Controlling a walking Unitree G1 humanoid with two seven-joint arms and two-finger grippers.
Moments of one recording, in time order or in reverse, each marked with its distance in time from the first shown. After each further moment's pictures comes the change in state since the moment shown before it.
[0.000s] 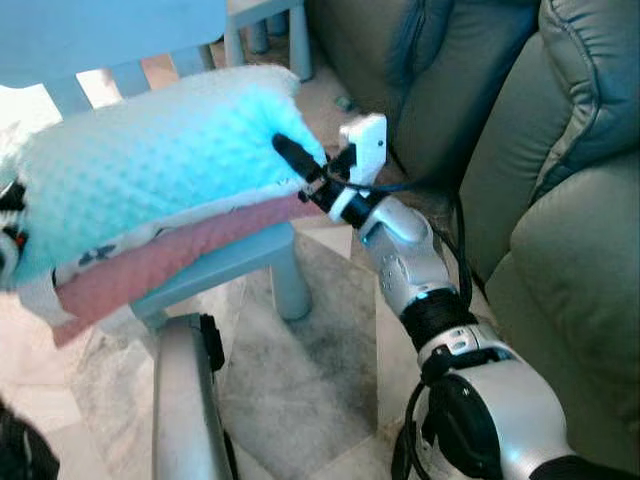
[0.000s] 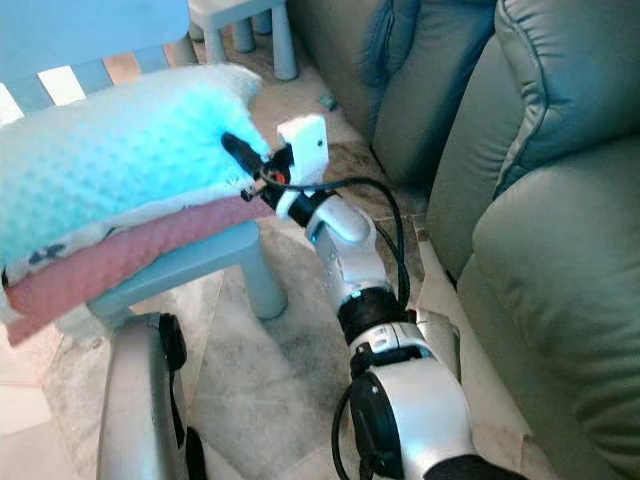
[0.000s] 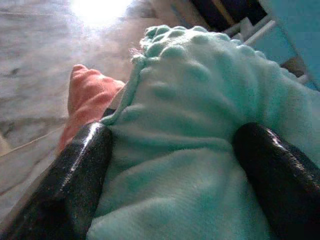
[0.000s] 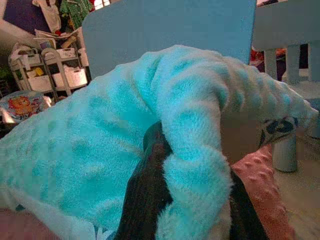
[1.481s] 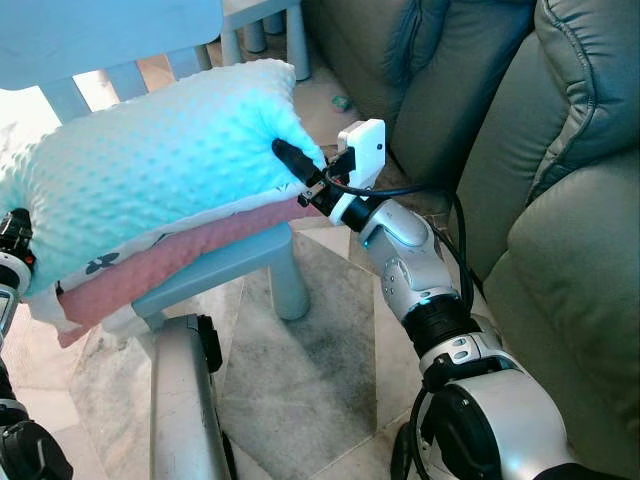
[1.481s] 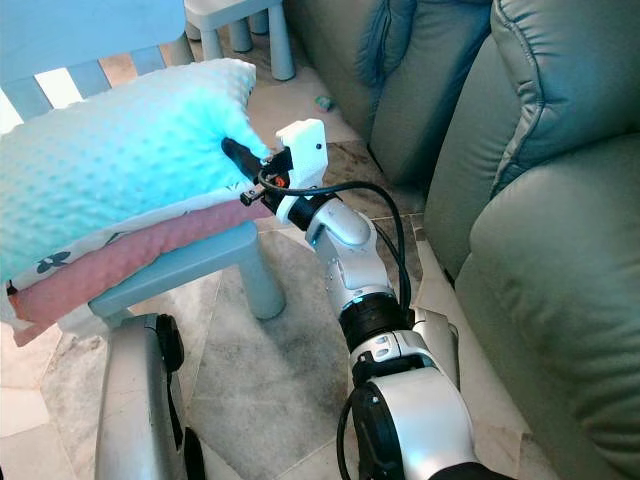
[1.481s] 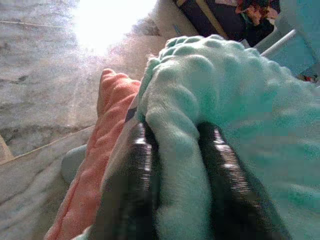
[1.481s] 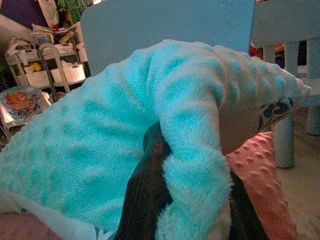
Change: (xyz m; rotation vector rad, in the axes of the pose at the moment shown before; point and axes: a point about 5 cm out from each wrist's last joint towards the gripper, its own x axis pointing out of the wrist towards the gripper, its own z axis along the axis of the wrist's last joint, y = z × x) left arm -0.002 0.031 -0.017 -0.047 -0.101 0.000; right arm -0.002 0.003 -0.001 0.000 0.017 -0.001
